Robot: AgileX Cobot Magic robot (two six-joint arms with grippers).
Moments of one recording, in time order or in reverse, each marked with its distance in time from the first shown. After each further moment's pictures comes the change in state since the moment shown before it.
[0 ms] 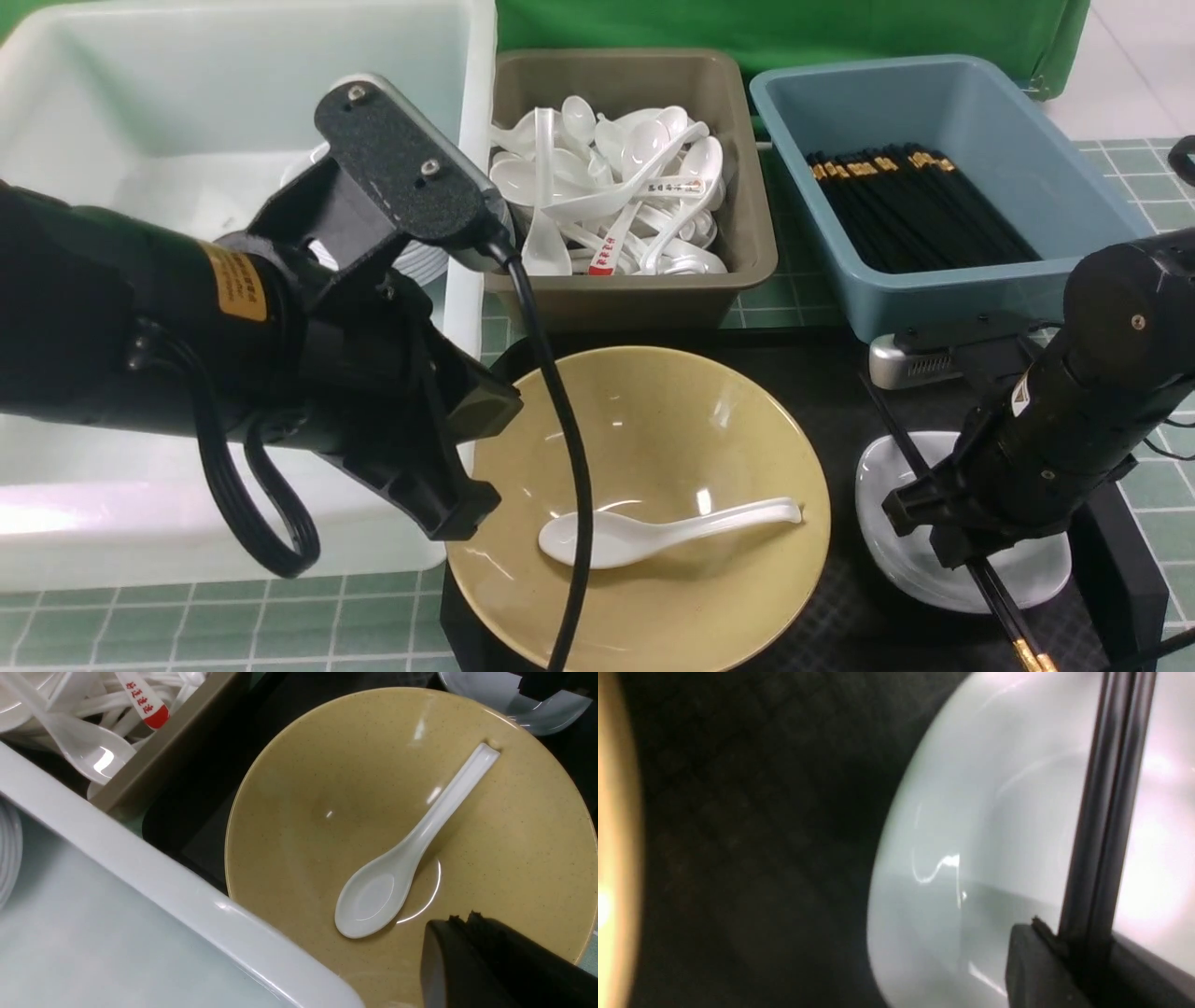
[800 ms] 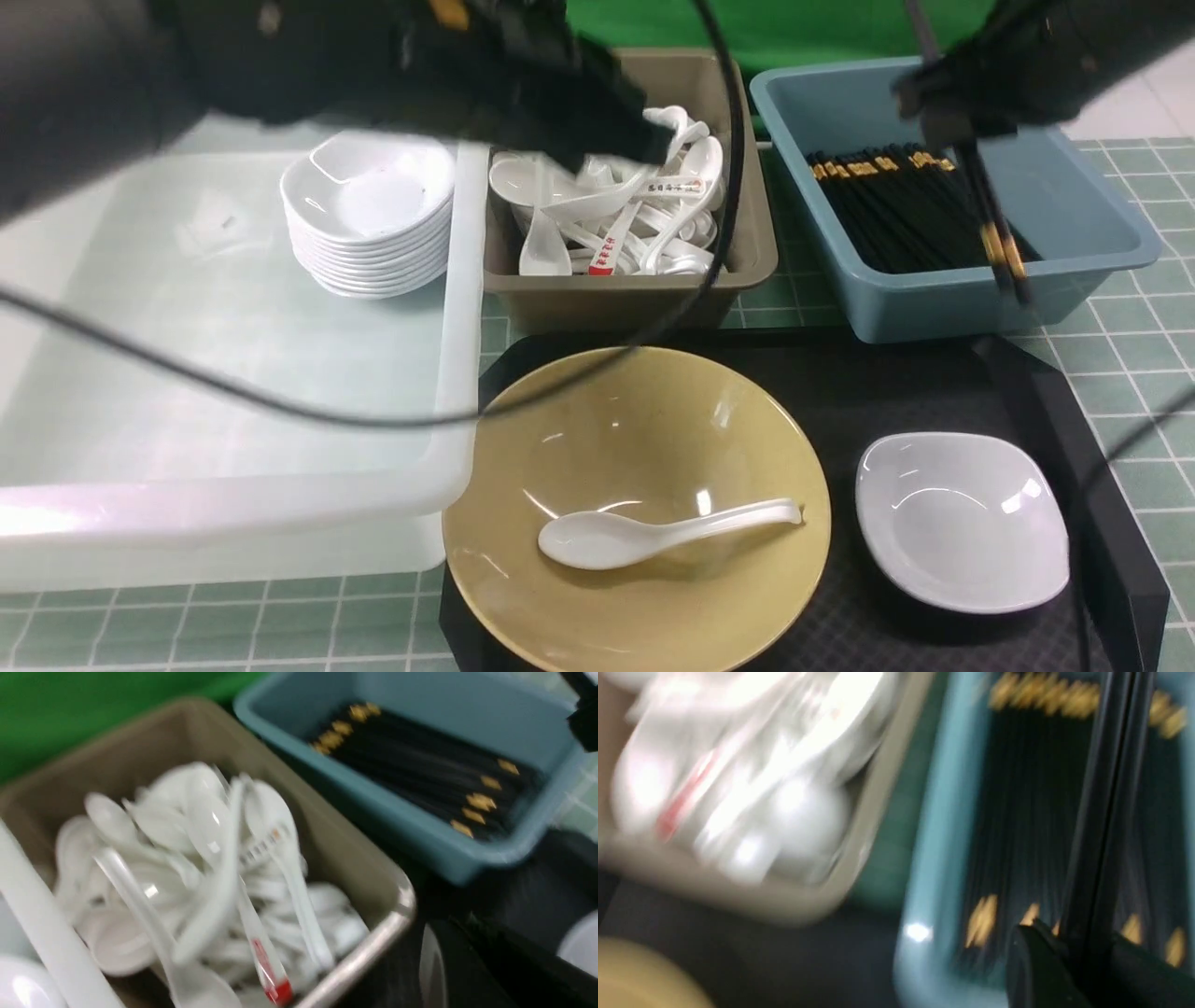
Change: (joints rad) right arm -0.124 0.126 -0.746 -0.082 0.069 -0.054; left arm 0.079 0.406 -0.408 -0.053 -0.337 -0.106
